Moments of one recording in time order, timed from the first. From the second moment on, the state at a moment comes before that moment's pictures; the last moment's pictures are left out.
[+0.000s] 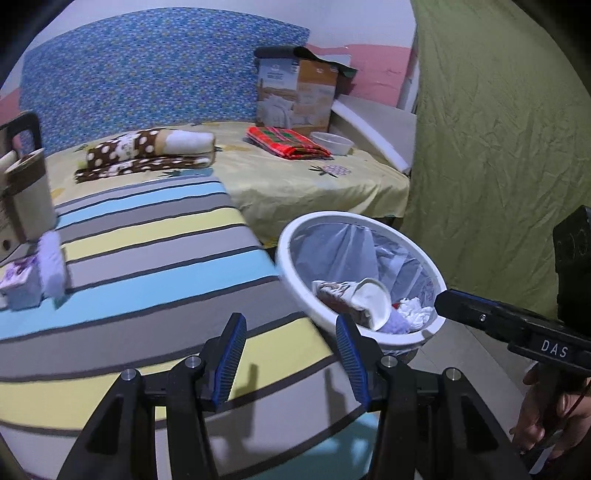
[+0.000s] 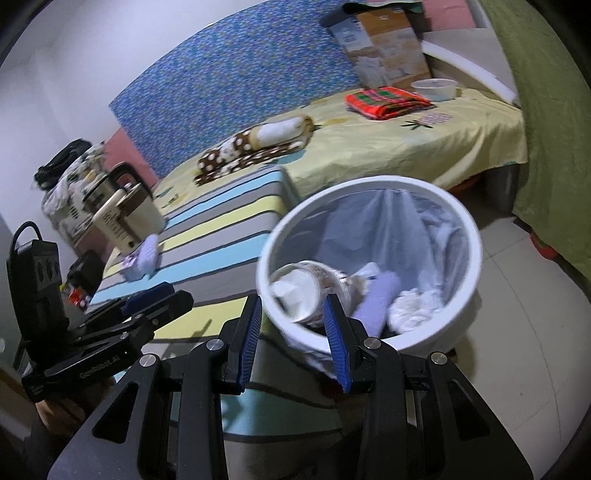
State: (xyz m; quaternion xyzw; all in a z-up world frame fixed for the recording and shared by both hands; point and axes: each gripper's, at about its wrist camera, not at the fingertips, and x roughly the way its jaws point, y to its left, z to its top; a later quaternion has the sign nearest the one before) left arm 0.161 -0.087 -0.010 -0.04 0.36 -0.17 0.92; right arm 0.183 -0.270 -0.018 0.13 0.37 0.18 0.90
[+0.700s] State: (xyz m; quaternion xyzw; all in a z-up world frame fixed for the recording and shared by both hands) left arm 0.105 0.028 -0.012 -0.08 0.34 -0.06 0.93; right arm 0.173 -0.187 -0.020 0.07 0.40 0.27 0.88
